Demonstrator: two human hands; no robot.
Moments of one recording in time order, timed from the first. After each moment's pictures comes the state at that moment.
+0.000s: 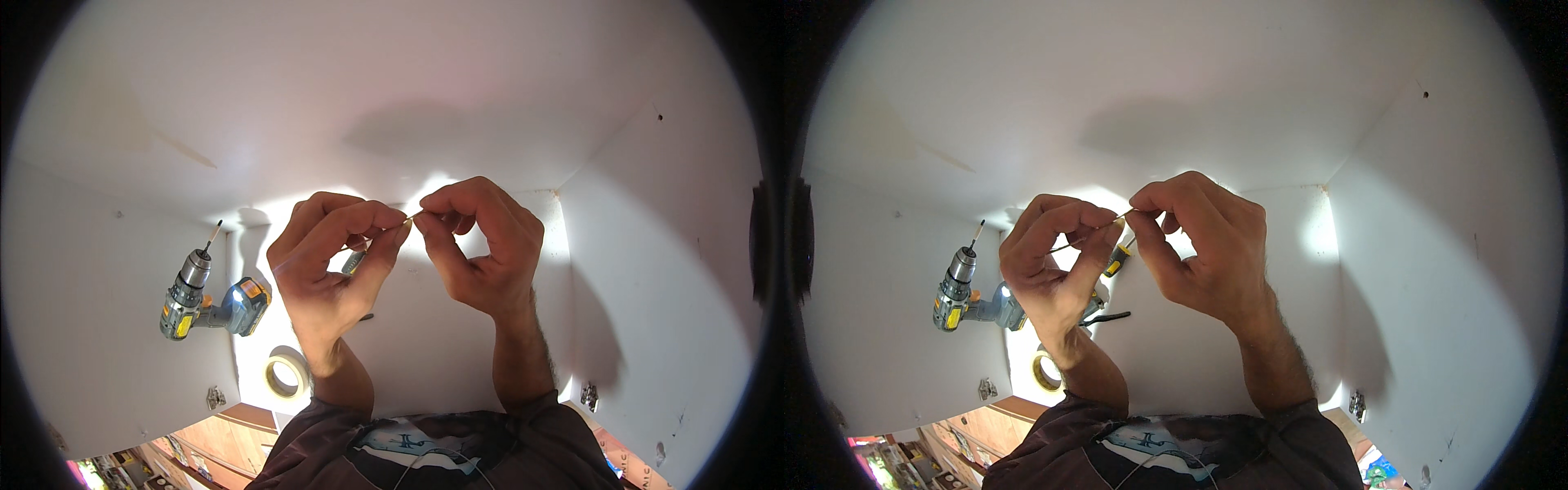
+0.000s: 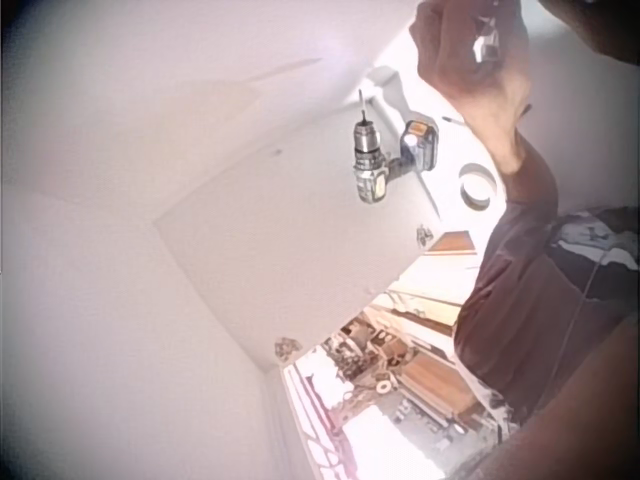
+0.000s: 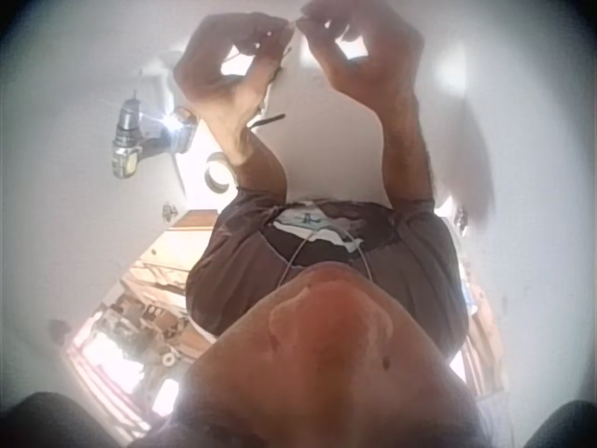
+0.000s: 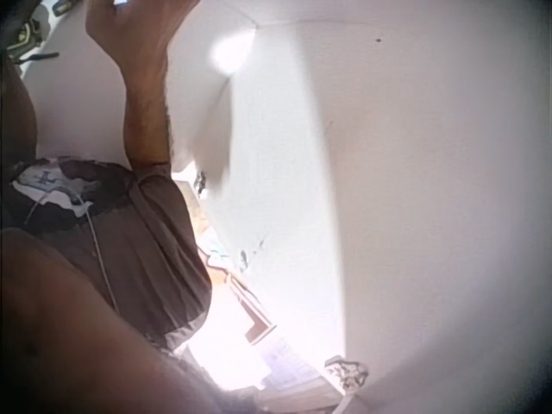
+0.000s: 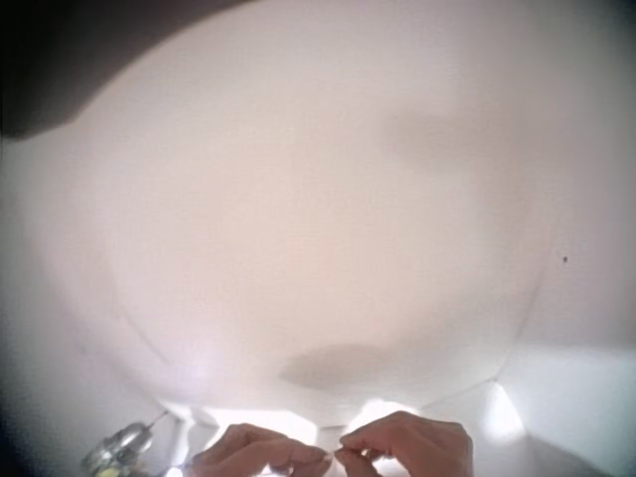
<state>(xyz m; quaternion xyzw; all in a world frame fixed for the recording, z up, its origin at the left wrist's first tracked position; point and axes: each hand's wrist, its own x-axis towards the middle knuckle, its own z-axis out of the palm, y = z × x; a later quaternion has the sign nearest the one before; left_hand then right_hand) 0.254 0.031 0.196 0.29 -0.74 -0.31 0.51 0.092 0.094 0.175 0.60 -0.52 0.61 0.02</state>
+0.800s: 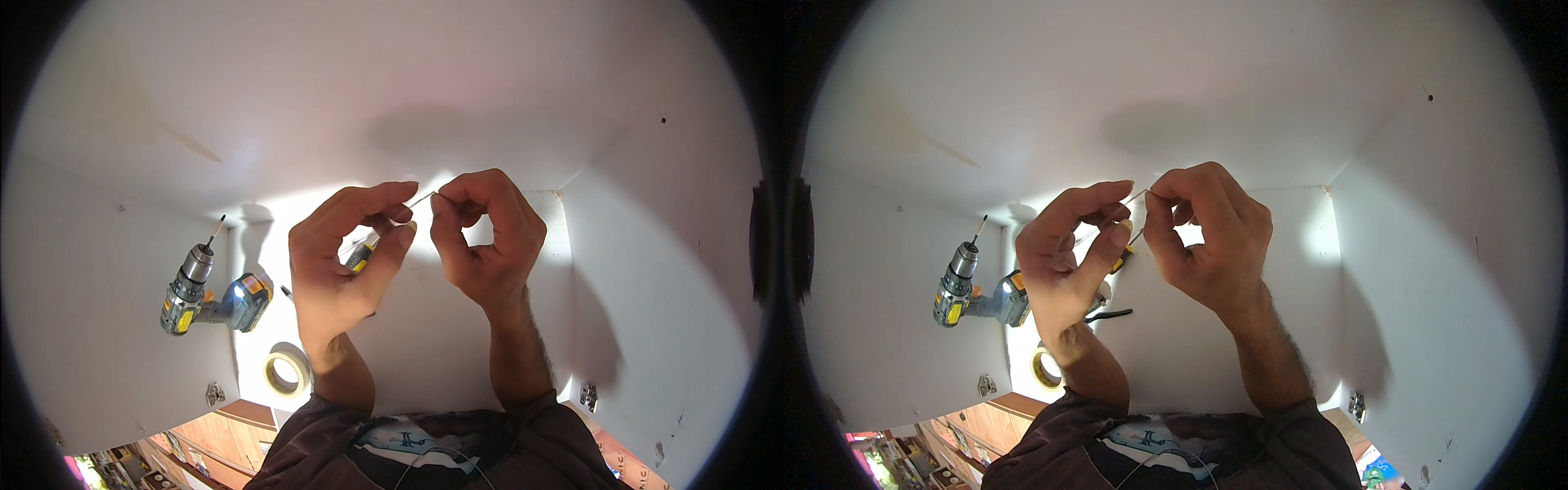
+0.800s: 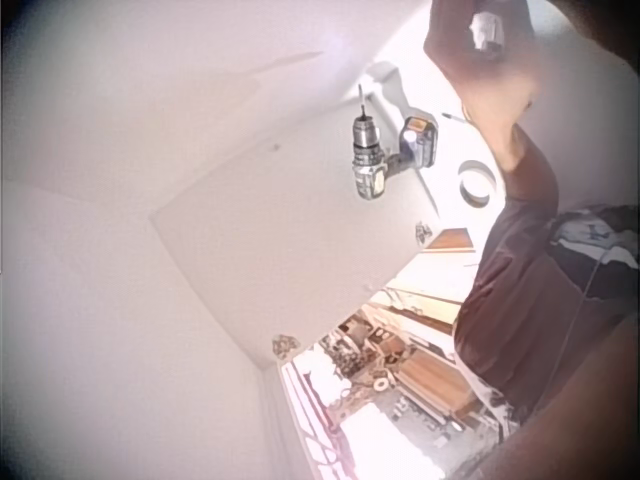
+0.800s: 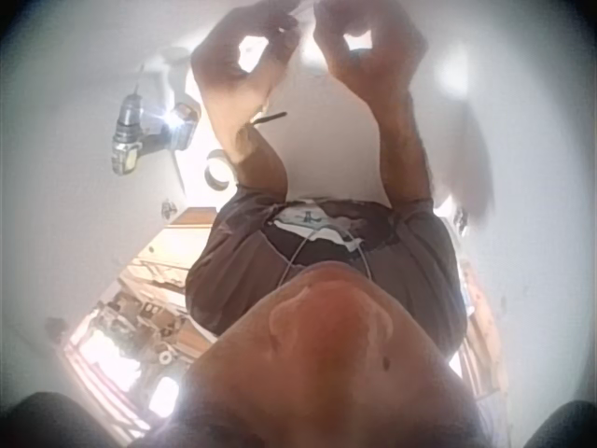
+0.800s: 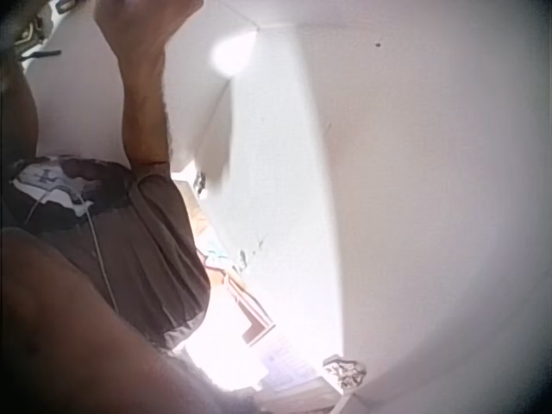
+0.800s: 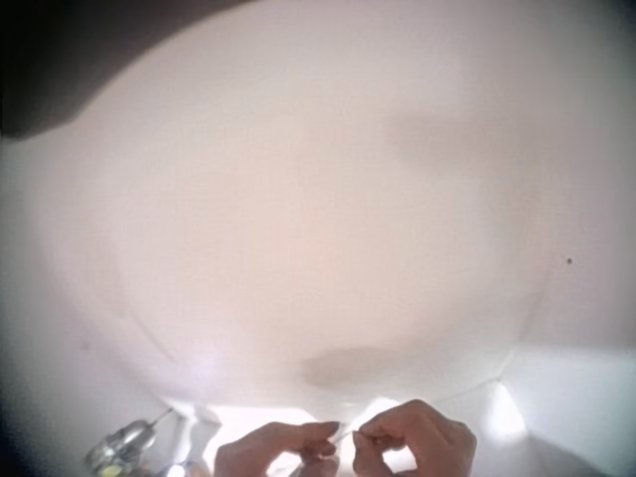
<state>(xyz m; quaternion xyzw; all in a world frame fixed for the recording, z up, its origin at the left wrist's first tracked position) 0.259 0.023 0.196 0.25 -0.75 -0.42 0.45 0.097 0.085 0.166 0.55 -0.52 0.64 0.07</state>
